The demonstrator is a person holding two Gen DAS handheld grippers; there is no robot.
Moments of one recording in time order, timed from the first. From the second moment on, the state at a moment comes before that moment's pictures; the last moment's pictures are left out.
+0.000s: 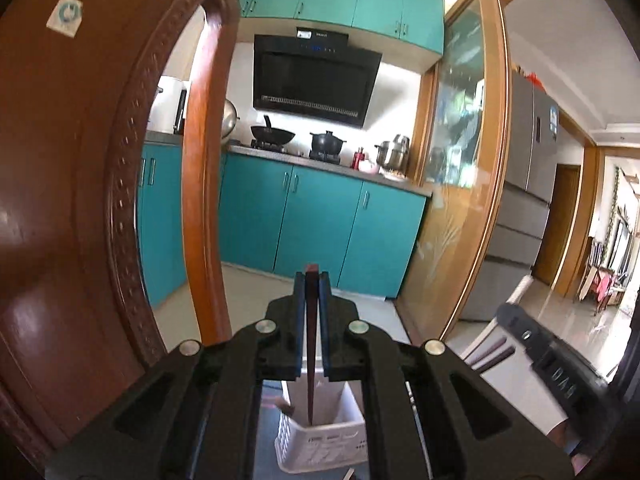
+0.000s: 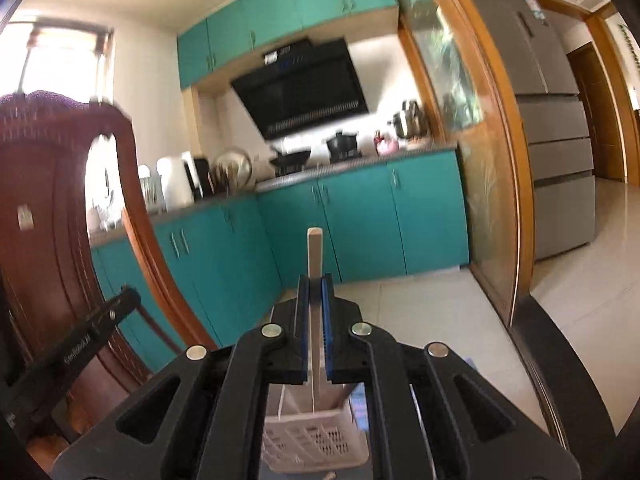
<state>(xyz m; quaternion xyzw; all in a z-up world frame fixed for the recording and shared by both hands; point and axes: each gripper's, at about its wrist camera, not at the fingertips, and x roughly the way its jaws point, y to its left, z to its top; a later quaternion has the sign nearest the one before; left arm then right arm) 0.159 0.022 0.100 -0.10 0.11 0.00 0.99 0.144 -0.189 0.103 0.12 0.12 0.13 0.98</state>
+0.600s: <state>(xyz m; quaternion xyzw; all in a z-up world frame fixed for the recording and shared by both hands) 0.103 0.045 0.096 -0.10 0.08 -0.04 0.99 0.053 -0.199 0.064 0.07 0.11 0.15 0.98</state>
